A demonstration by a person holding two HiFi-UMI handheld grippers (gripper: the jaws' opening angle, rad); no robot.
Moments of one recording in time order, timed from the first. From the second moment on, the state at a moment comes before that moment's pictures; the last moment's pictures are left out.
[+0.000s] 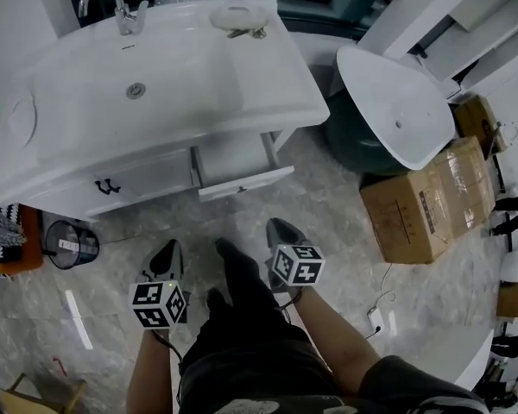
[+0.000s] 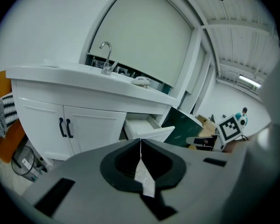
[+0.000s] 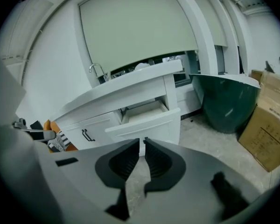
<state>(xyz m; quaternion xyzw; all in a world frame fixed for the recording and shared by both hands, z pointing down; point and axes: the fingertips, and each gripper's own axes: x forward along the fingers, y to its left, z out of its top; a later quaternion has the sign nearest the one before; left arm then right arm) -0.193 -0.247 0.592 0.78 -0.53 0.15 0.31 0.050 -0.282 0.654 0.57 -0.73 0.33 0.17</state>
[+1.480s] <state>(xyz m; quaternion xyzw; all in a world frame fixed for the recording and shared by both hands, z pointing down) -0.164 -0.349 0.710 0.73 -0.54 0.18 0.37 -0.013 -0.453 0.816 0.52 -0.75 0.32 0.25</state>
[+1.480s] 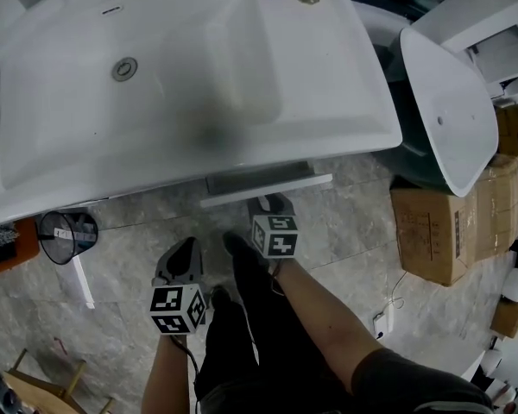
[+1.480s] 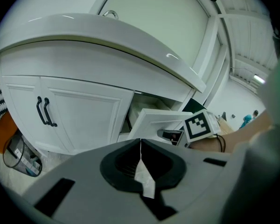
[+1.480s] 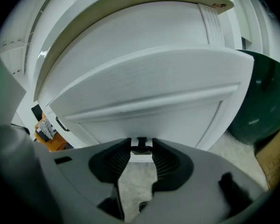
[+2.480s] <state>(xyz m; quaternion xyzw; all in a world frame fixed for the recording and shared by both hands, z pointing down) -0.178 -0.366 0.715 0.73 -0.55 0.18 0.37 -0.030 -0.534 0.813 0.53 -0.76 0.30 0.24</state>
